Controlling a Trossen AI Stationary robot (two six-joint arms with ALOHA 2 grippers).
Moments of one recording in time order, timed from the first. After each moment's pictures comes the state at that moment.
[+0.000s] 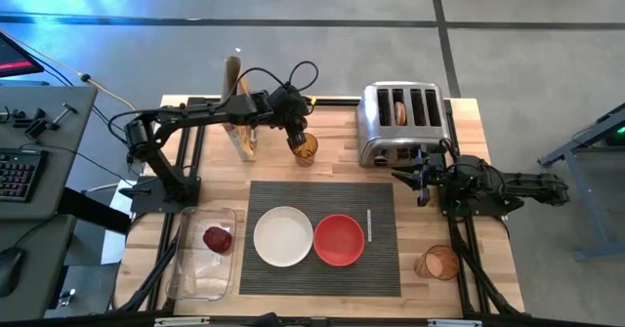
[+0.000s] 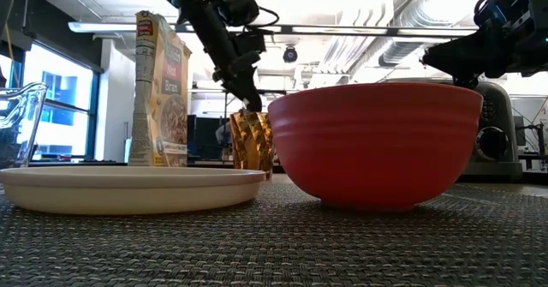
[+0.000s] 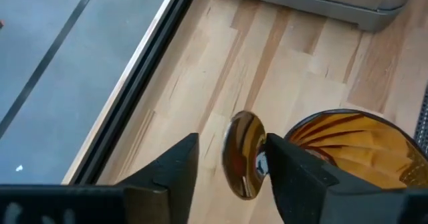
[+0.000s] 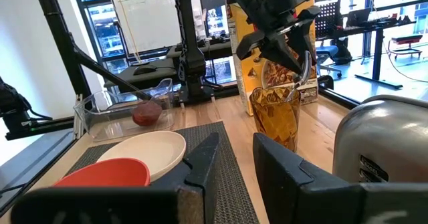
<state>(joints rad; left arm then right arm) 0.43 1.68 1.30 -0.50 -0.14 0.12 -0.05 0.01 0.01 0.02 0.06 0.16</state>
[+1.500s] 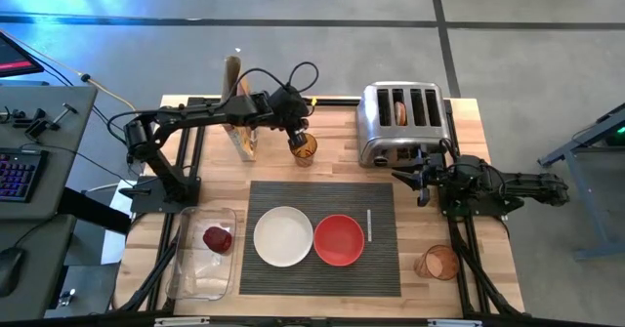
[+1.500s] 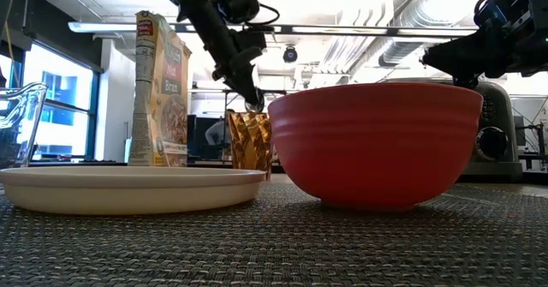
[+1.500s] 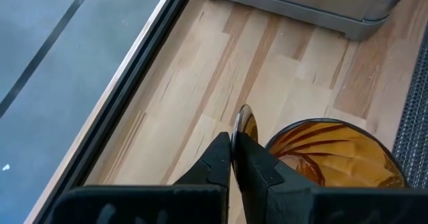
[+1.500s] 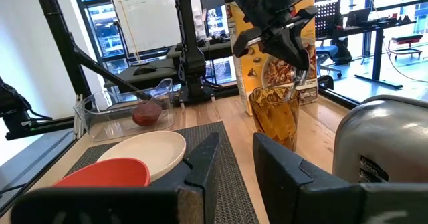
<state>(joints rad) 0.41 1.67 1.30 -0.52 -0.14 0.08 -0.05 0.01 0.01 0.02 0.06 0.16</state>
